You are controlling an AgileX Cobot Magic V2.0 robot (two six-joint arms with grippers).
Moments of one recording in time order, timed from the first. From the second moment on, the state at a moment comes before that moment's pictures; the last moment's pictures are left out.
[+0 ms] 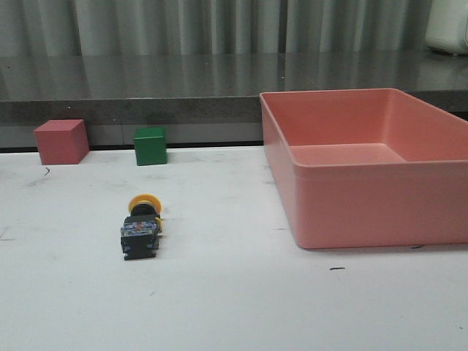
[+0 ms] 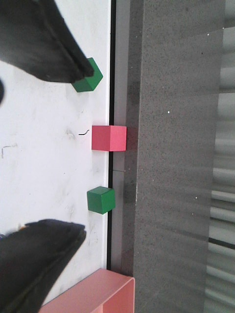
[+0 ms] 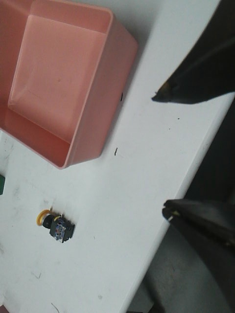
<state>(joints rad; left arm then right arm) -0.03 0.52 -0.72 -0.09 0.54 0.01 0.20 0.39 -0.77 0.28 1.07 -0.20</state>
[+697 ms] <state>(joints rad) -0.26 0.87 -0.75 -0.10 0.64 0.01 0.20 0.39 -0.77 0.28 1.07 -0.20</state>
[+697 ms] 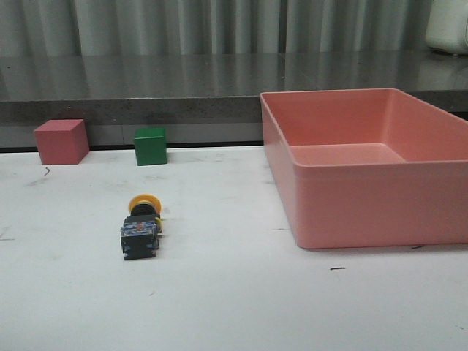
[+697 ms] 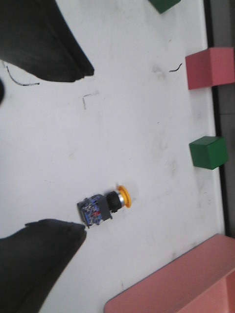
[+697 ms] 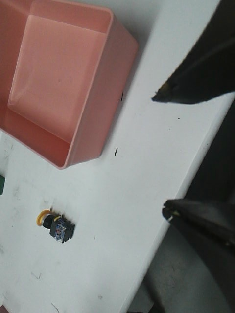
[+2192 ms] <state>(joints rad) -0.44 1.85 -1.46 0.00 0.92 -0.33 0.20 0.39 -0.77 0.28 1.07 -0.20</state>
